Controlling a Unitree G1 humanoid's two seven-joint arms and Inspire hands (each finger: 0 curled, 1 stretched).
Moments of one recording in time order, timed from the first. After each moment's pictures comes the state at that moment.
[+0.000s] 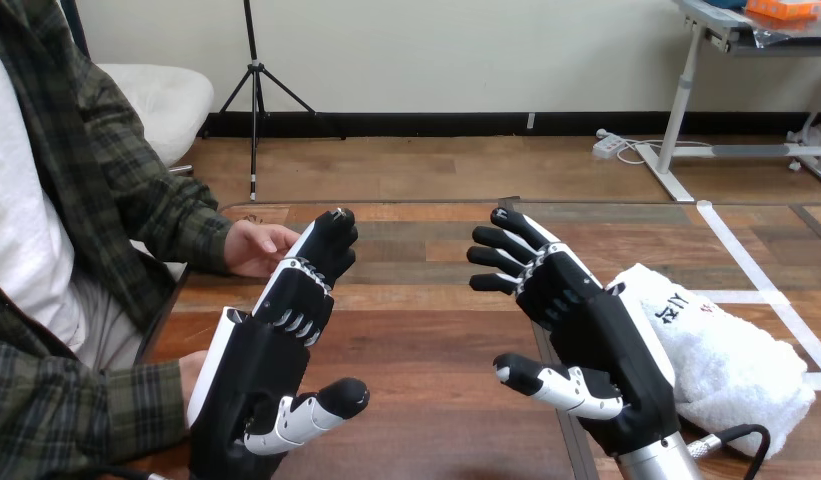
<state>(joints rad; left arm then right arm) 0.04 0.04 -0.01 0.54 -0.42 -1.04 -0.66 -0.07 -0.05 -0.06 0.60 0.30 -0.91 0.63</state>
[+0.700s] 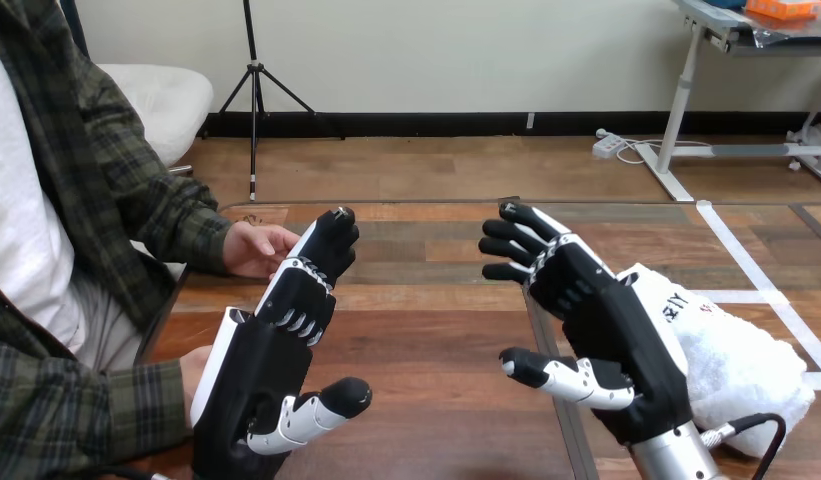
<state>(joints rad) 0.04 0.03 -0.01 0.54 -0.41 -1.04 -0.65 -0.09 -0.08 -0.06 0.60 0.31 -0.91 0.62</state>
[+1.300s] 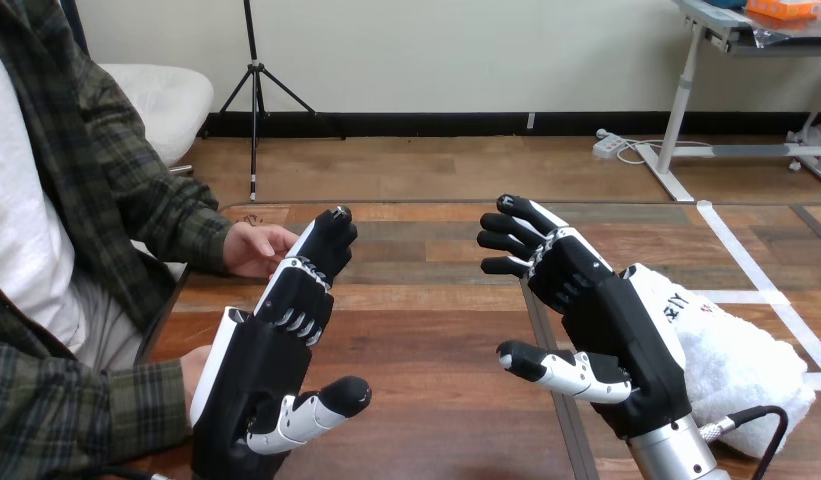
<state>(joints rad) 0.04 0.03 -0.01 0.54 -0.41 -1.04 -0.65 -0.10 -0.09 -0.06 0.60 0.27 -0.92 0.59</state>
